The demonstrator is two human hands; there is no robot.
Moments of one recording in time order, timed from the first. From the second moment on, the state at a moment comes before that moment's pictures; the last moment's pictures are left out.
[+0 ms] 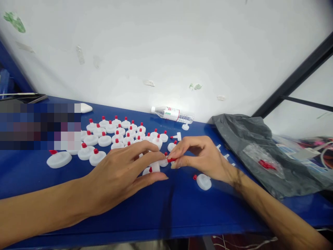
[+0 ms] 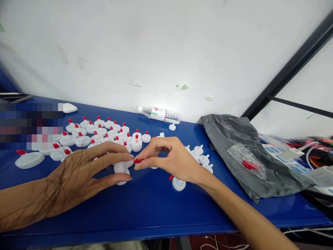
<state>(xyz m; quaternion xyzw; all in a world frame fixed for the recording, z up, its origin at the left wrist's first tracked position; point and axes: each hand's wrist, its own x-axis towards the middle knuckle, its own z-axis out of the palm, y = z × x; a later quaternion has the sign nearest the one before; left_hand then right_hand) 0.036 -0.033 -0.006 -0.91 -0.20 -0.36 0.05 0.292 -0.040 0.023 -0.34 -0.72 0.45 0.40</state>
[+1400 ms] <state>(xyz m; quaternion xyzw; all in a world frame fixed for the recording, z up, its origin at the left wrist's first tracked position) 0.038 -0.032 -0.005 -0.91 -0.20 -0.36 0.10 0.289 -0.045 0.032 -0.38 -0.77 0.38 0.36</state>
